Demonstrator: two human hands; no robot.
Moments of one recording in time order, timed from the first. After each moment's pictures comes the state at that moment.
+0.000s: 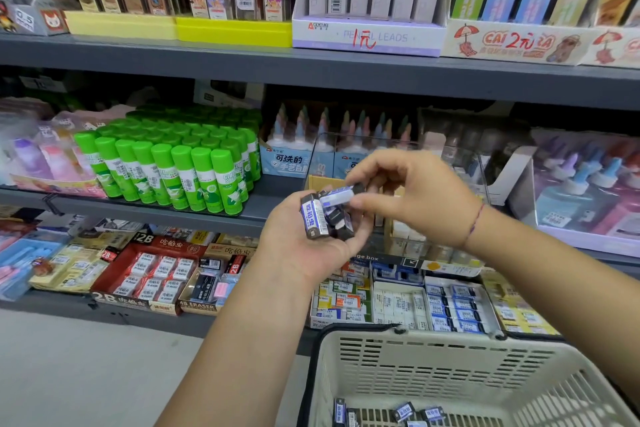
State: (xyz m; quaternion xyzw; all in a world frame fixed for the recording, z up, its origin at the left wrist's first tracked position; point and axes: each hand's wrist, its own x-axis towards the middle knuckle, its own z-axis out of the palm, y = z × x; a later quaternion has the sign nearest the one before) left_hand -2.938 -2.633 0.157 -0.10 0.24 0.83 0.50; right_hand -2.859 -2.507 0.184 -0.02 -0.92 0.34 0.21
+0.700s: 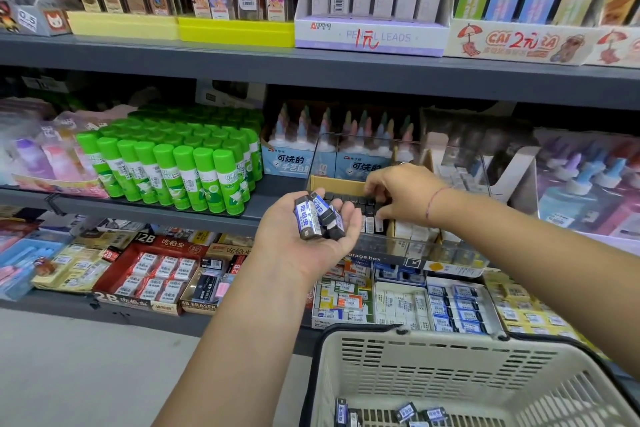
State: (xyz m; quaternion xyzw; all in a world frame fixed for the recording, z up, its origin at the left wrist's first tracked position) left_hand -2.942 -2.639 0.159 -0.16 0.27 0.83 0.46; right_hand -2.905 -2.452 0.148 -0.11 -0.99 0.01 0.01
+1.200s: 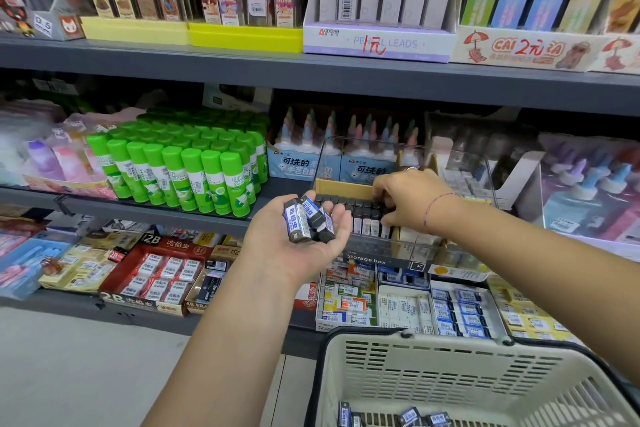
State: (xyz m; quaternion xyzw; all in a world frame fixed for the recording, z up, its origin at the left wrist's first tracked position) left_hand -2.949 -2.654 0.161 -0.17 0.26 0.84 0.45; right_hand -2.905 -2.459 0.147 -0.14 -0.99 -0.06 0.01
